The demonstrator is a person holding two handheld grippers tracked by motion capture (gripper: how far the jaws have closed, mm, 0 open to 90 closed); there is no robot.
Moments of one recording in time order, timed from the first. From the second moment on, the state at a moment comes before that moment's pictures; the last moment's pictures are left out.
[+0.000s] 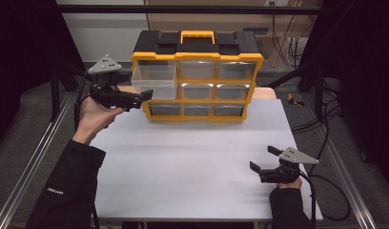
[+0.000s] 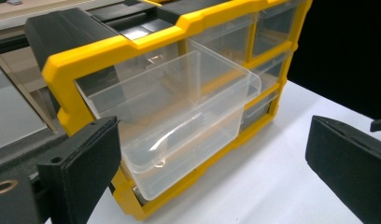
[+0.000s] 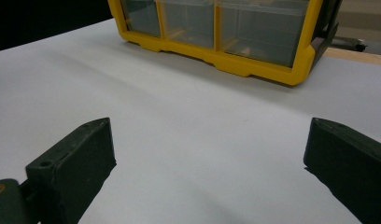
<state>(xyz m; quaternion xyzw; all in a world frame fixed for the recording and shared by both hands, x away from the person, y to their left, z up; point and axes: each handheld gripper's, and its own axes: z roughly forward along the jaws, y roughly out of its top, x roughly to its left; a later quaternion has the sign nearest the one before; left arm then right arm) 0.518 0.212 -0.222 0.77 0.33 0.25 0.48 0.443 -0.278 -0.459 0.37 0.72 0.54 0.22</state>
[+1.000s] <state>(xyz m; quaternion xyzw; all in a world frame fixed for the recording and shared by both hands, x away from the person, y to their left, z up) 0.502 0.204 -0.251 0.78 0.31 0.24 0.49 0.443 -0.278 -0.460 0.37 0.73 0.53 0.22</state>
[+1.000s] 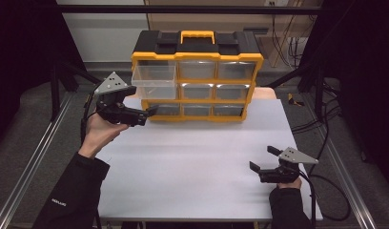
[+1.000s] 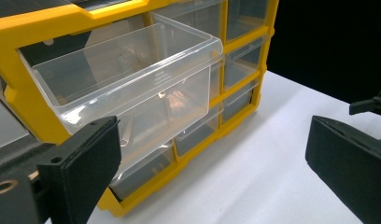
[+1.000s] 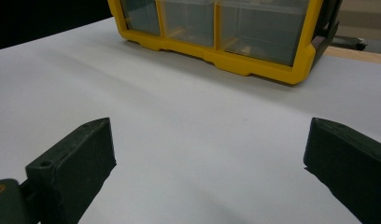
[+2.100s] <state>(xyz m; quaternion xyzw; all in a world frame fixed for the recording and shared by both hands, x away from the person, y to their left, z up) 0.510 0.196 -0.270 0.79 0.32 0.24 0.47 0.443 -0.278 -0.460 0.37 0.73 0.53 0.22</state>
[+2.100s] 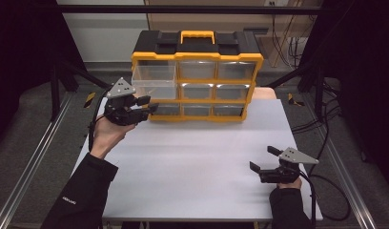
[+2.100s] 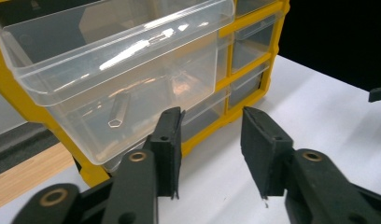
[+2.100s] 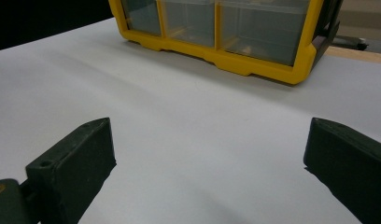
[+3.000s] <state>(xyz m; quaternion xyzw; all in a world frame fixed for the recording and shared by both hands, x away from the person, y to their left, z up) 0.531 0.197 -0.273 0.78 0.34 0.26 0.45 0.443 -0.278 -0.459 0.37 0.72 0.53 0.22</state>
